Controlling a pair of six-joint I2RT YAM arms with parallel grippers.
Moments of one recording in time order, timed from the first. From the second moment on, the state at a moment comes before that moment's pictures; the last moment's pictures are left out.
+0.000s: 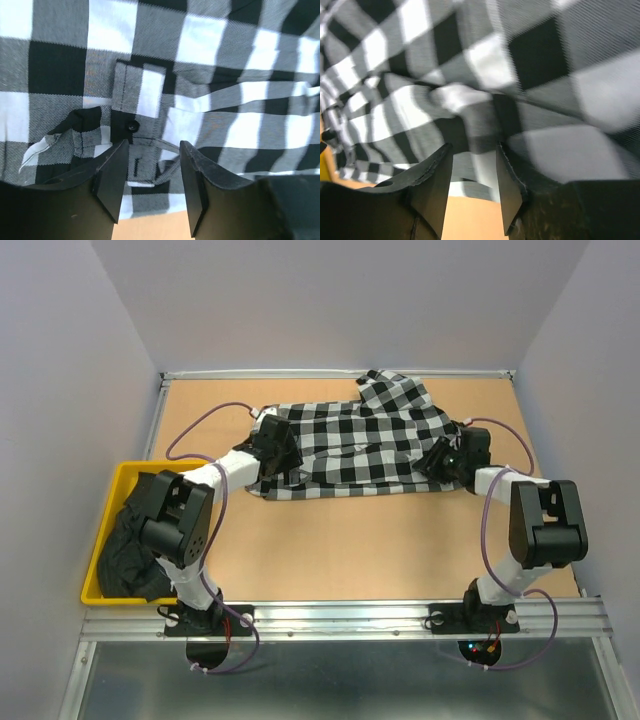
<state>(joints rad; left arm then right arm) -0.44 1.69 1.05 -0.15 -0.14 -0.66 0.02 1.63 0.81 0.12 -0.35 0.60</state>
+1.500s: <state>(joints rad) -0.40 1.81 1.01 0.01 -0.03 -0.83 0.06 1.91 0.84 0.59 -0.52 0.83</state>
